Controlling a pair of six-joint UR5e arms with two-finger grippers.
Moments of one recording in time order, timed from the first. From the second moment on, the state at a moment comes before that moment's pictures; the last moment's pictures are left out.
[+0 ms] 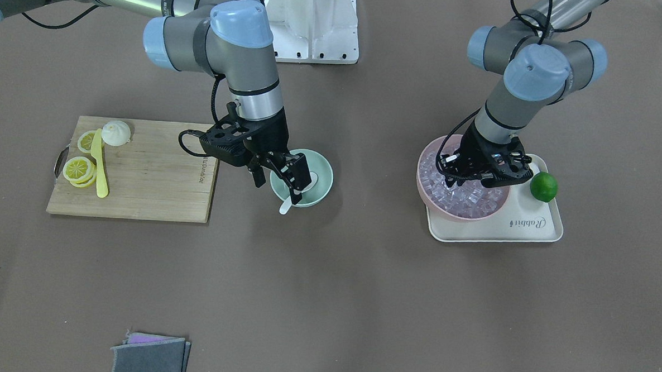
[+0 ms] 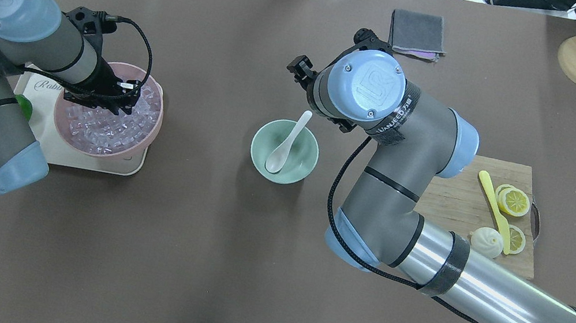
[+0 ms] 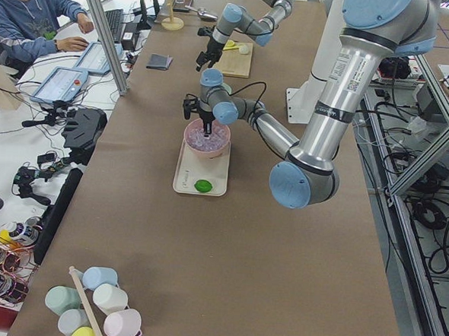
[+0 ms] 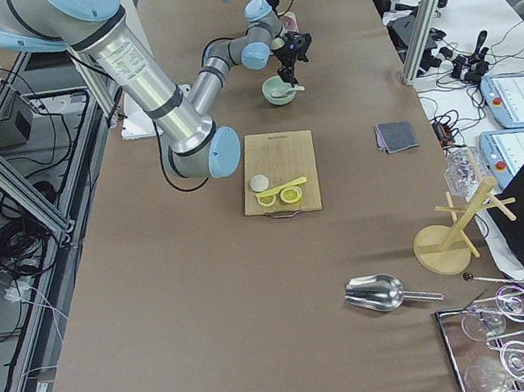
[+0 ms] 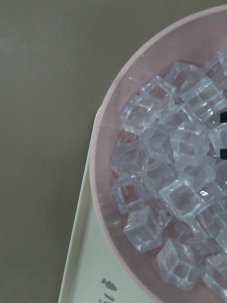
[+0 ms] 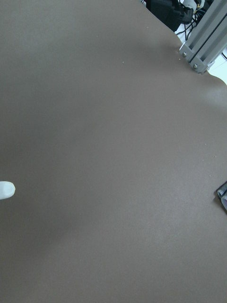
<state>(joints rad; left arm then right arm) -0.77 -1.92 -1.74 -1.82 -2.03 -1.23 0.58 -0.83 1.60 -1.36 1.59 1.84</state>
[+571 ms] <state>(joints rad) -0.79 -1.94 -1.80 -1.79 -2.04 -1.23 0.64 -0.96 1.82 -1.49 1.68 1.74</state>
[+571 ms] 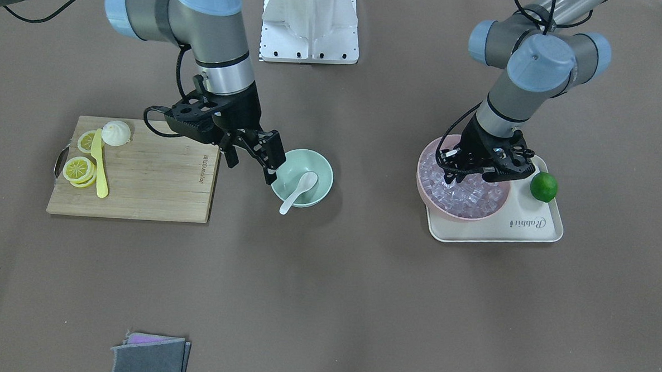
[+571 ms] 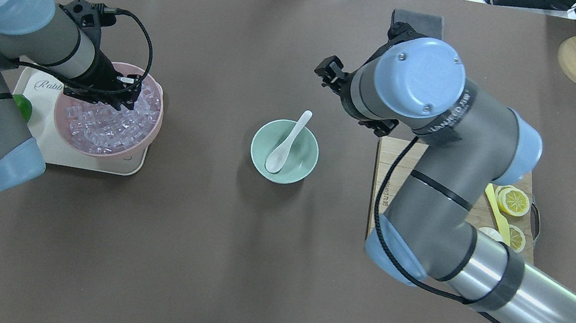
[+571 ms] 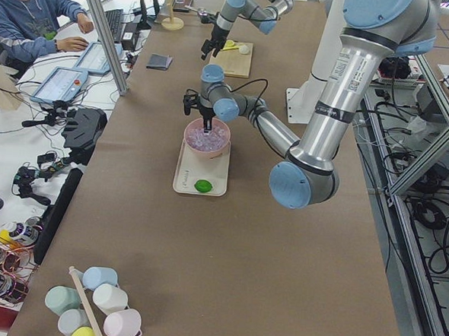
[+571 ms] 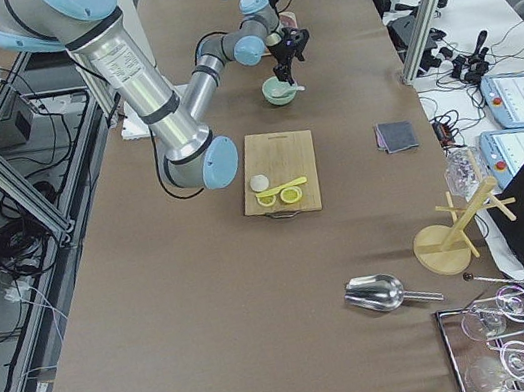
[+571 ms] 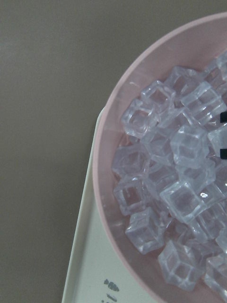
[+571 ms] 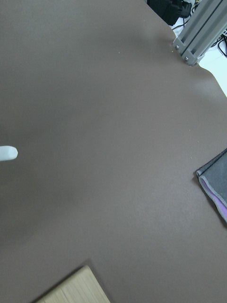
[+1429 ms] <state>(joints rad) -0.69 -2.36 -1.65 -1.60 -1.98 -1.25 0.94 -1.36 1.99 -1.49 2.01 1.16</state>
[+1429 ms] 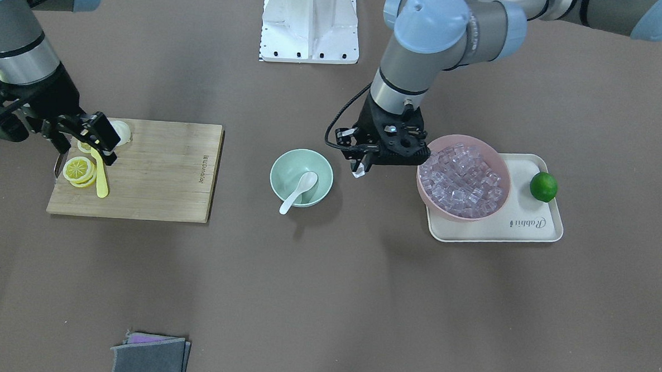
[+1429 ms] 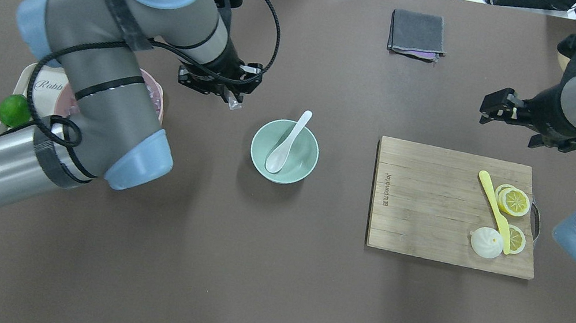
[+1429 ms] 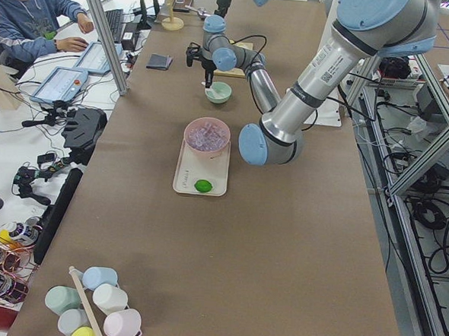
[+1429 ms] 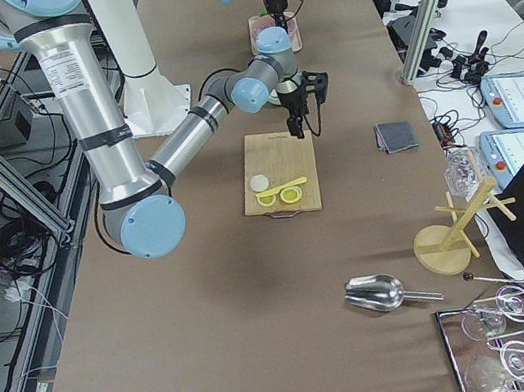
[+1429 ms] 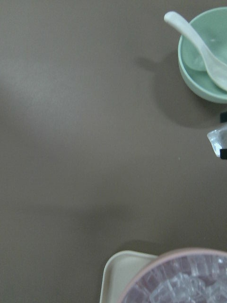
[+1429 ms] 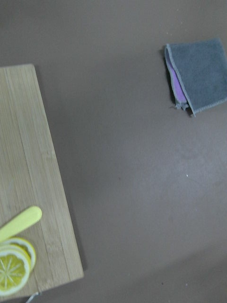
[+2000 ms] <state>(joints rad) -0.62 -2.45 -1.52 -1.66 -1.90 -1.26 1.03 -1.47 1.99 -1.49 2.08 0.95</state>
